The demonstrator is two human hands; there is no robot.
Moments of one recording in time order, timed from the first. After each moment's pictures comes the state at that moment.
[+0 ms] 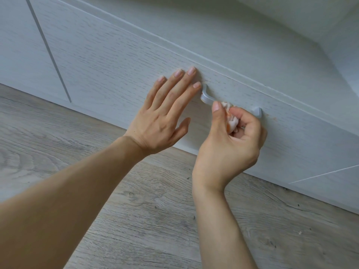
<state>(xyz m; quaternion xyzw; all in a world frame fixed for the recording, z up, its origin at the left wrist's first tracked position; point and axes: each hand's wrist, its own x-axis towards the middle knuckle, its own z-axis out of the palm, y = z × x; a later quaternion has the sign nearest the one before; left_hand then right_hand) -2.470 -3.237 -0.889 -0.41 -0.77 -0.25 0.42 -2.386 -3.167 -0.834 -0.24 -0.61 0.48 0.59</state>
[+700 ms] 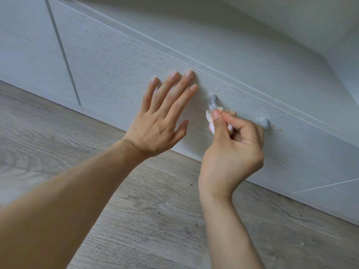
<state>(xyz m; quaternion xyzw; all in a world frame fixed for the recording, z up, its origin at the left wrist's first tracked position) -2.477 -3.253 -0.889 -0.38 -0.79 -0.24 0.41 -2.381 -3.172 -0.828 -0.19 -0.67 0.48 0.54</state>
